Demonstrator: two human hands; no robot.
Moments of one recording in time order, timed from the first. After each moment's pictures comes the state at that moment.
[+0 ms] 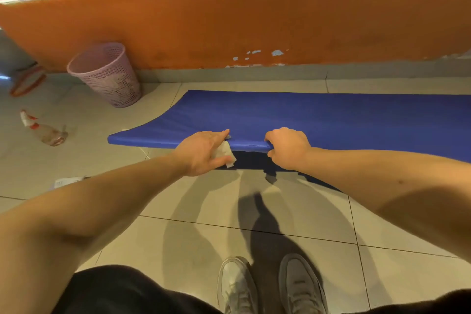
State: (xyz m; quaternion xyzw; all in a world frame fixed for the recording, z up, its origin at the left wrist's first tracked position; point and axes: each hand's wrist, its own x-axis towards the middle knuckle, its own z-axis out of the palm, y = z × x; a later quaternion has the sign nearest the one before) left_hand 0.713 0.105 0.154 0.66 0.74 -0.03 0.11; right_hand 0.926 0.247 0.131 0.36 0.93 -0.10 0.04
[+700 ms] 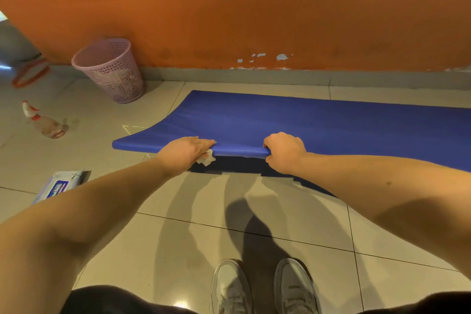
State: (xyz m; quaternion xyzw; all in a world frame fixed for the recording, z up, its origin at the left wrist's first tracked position) left_hand 0.687 0.085 0.150 0.64 0.74 -0.17 0.07; right_hand 0.915 0.242 0.126 0.37 0.92 -0.10 0.06
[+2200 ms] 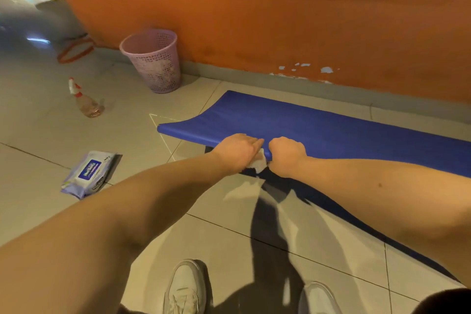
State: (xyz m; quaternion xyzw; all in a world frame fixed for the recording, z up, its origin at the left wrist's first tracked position) left_hand 0.676 0.105 0.135 0.67 0.73 -0.16 0.01; right_hand 0.808 0.198 0.142 0.33 0.93 -0.08 0.10
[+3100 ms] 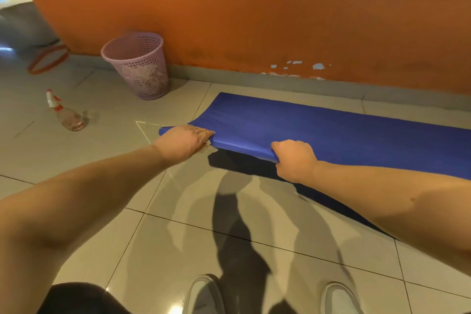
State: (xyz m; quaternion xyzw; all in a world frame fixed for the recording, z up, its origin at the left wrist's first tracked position) left_hand 0.534 0.040 0.155 0.68 0.72 -0.14 -0.04; right_hand 0.800 0.195 0.133 0.32 0.94 -0.03 0.07
